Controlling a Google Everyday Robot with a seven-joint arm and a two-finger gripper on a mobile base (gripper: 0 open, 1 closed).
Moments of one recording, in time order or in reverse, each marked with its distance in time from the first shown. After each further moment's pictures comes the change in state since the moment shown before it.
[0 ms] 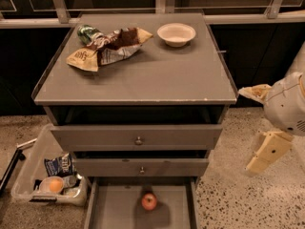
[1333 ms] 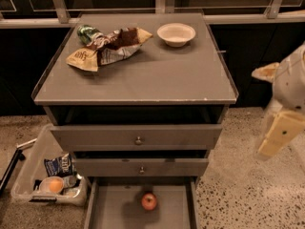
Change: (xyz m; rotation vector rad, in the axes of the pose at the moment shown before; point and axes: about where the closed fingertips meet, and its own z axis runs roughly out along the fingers) arm 0.001 -0.028 -0.032 0.072 0.187 -0.023
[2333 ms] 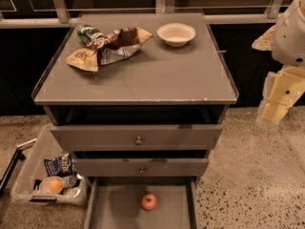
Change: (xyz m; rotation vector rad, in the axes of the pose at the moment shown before) arm -0.026 -0.034 -0.044 -0.024 0.077 -0.006
